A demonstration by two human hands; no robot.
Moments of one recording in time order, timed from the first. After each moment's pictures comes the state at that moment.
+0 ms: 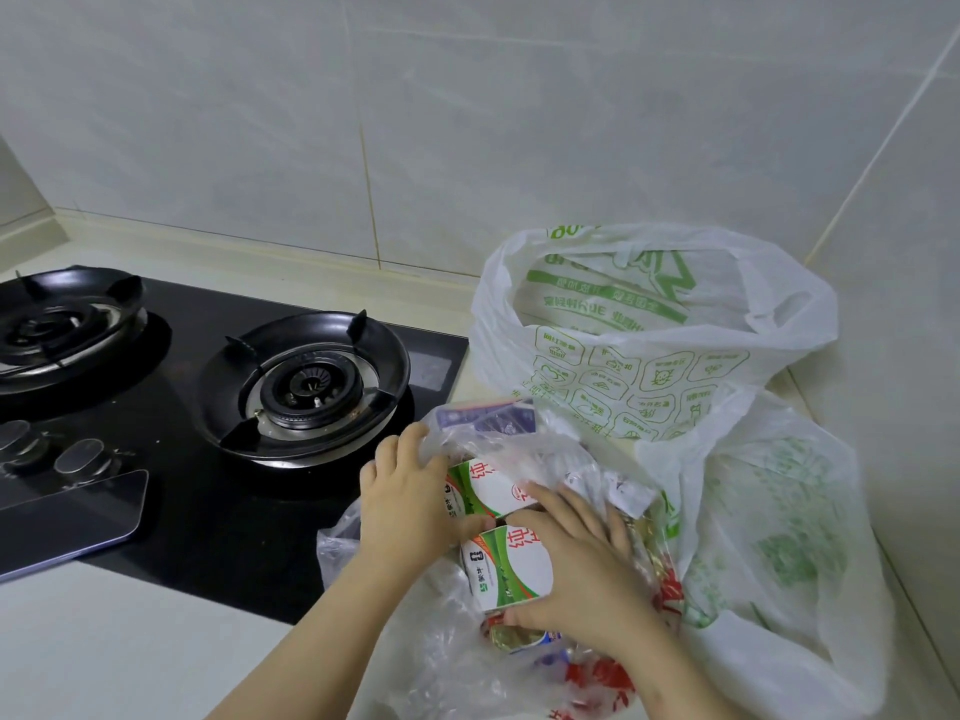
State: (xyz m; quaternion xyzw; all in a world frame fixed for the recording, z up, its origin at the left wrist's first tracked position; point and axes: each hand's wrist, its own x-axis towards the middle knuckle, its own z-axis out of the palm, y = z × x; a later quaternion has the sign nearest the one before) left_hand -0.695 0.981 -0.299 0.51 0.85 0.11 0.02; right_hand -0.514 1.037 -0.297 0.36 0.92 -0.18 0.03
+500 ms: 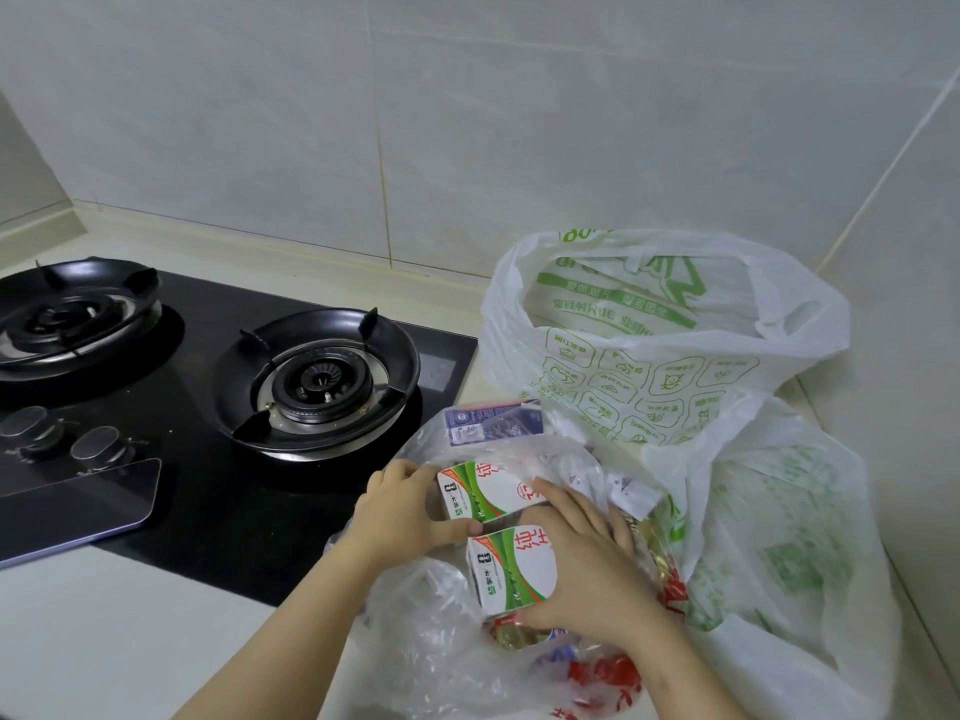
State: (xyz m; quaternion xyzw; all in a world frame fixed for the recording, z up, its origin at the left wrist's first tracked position) left_hand -0.717 0.969 -0.300 0.48 0.83 0.13 0.24; right_hand -0.516 1.042 -0.298 0.34 0.92 -0.20 0.02
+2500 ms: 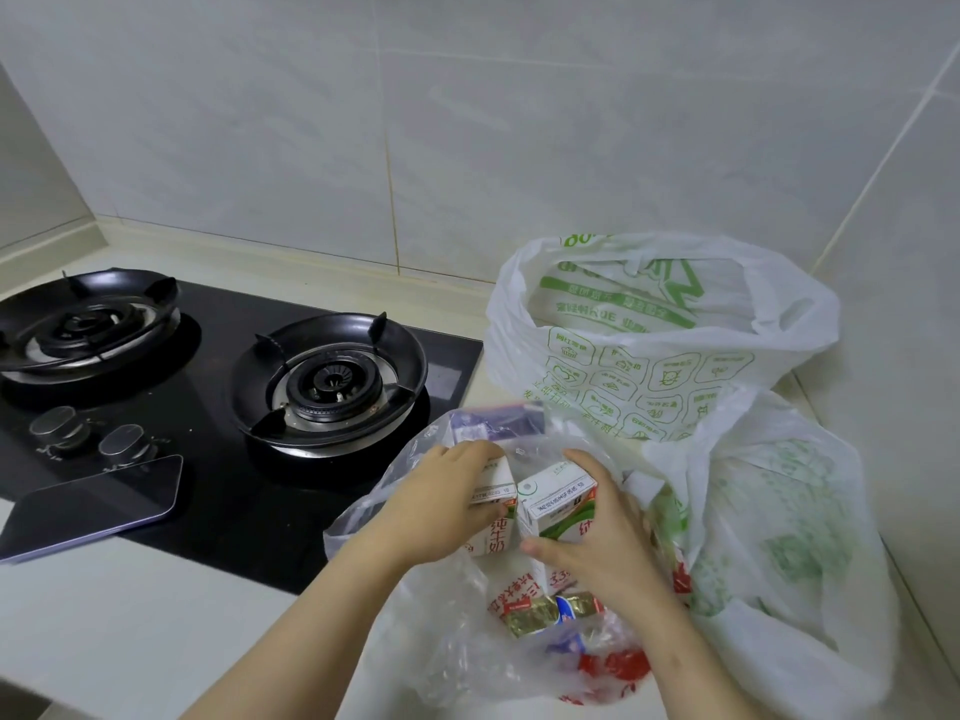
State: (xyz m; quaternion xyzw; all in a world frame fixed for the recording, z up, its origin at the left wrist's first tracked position) left_hand -0.686 0.963 -0.252 0.61 0.75 0.17 0.18; right_hand -0.513 1.032 -0.278 0.47 0.79 -0.37 -0.17
